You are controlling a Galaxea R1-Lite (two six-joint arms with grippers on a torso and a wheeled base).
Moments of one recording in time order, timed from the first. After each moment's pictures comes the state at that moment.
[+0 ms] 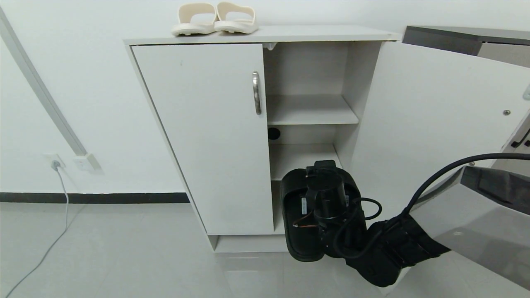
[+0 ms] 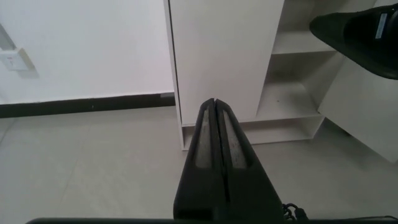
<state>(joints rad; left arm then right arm) 0.00 0.00 0.00 0.00 -0.03 0.03 0.80 2.18 -1.08 -0.83 -0.78 0.18</state>
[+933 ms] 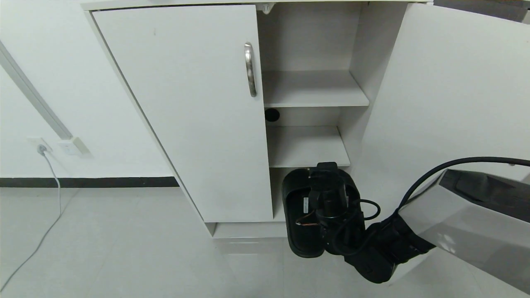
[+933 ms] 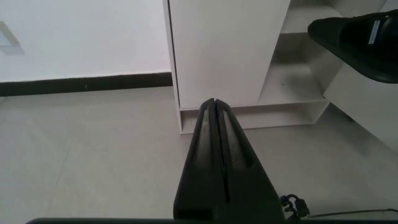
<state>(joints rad) 0.00 0.00 0.00 0.00 -0.03 0.02 0.78 2.23 -1.09 -0.91 -0.75 0.18</state>
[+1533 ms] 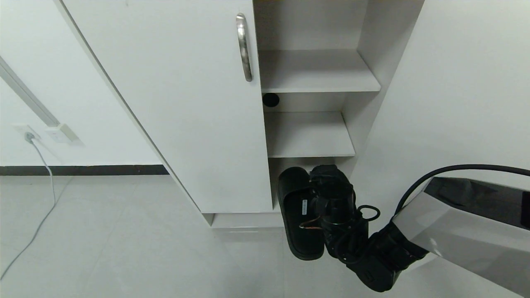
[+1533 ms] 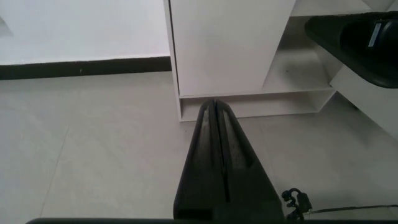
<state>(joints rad) 0.00 0.00 0.00 0.00 -0.03 0.02 0.77 2.26 -1.02 -1.12 -0.65 0.12</state>
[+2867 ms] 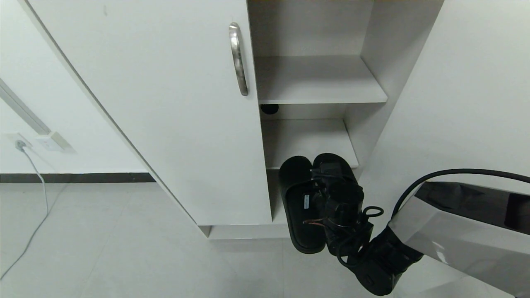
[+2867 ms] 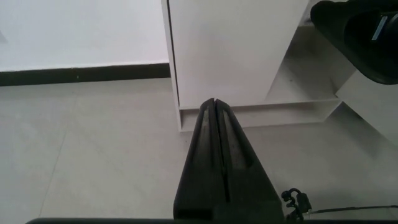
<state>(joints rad) 0.00 0.00 0.00 0.00 -0.03 0.01 0.76 2.29 -1.00 -1.34 -0.67 -0.02</state>
